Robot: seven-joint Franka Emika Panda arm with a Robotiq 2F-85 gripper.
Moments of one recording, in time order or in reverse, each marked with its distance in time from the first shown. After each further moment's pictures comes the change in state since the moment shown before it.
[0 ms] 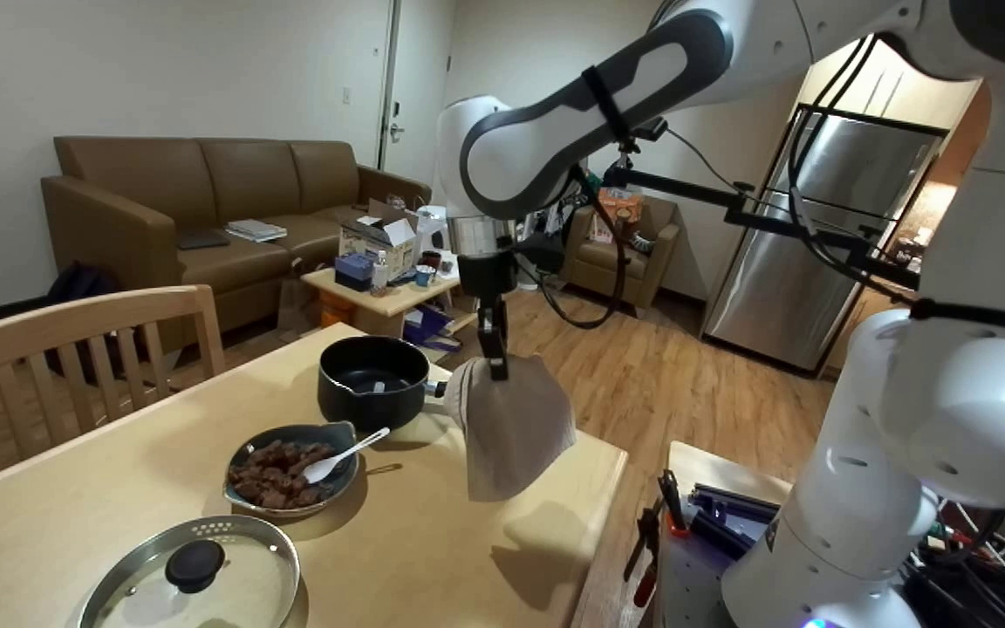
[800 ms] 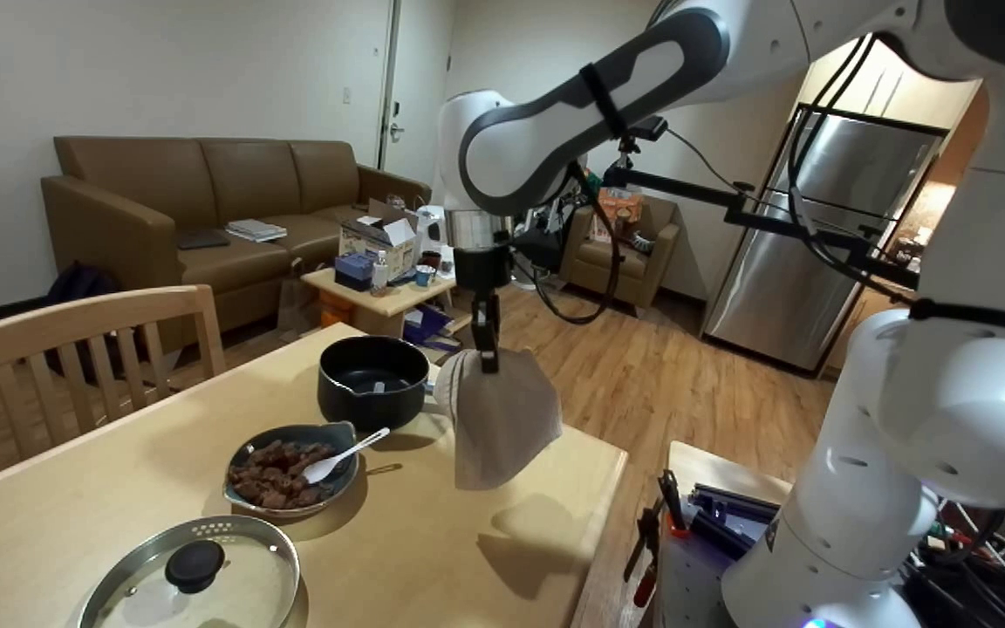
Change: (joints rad) arm 0.001 0.006 -0.010 0.011 0.002 0.053 -0.034
